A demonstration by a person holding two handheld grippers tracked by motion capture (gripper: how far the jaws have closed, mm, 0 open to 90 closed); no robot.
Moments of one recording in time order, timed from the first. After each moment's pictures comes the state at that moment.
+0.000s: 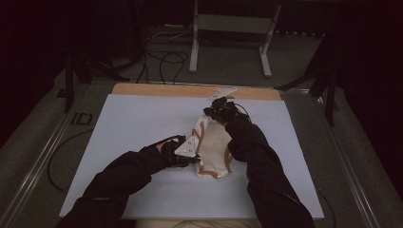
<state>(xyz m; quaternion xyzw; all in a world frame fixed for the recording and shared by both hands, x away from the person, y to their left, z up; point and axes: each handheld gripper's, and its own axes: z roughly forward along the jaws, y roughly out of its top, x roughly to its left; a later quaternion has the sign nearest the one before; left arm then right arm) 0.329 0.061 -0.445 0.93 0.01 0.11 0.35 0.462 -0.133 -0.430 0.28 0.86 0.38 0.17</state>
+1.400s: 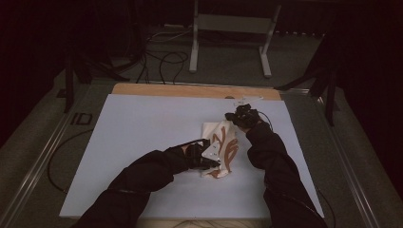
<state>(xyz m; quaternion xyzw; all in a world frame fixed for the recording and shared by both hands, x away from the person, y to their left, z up) 0.337 -0.004 -0.470 0.94 -0.02 0.08 0.33 0.454 -0.207 -0.454 0.33 0.84 0.39 0.18</state>
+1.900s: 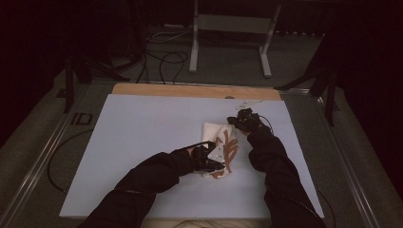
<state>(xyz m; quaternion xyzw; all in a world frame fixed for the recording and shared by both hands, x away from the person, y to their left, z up) 0.336 -0.019 -0.480 0.94 -0.01 0.07 0.33 0.457 -0.218 -0.477 0.34 0.84 0.38 0.17</state>
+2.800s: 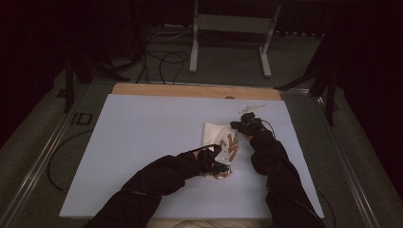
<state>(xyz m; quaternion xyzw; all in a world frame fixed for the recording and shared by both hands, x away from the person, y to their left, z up) 0.335 -0.037 -0.494 0.94 0.00 0.07 0.33 0.459 -0.233 -0.503 0.36 0.84 0.37 0.15</state>
